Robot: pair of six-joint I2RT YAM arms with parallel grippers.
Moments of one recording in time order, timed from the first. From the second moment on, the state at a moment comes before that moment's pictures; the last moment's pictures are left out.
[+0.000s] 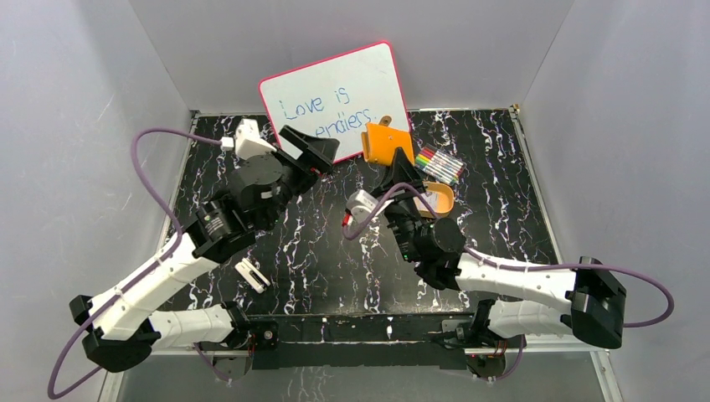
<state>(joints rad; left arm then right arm) -0.94 1.08 1.33 -0.50 -0.62 -1.13 1.17 1.15 0.72 0.95 0.70 -1.44</state>
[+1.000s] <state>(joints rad) -0.92 1.07 1.20 -0.19 -0.10 -0.95 1.27 1.05 0.59 1.17 0.58 -1.79</state>
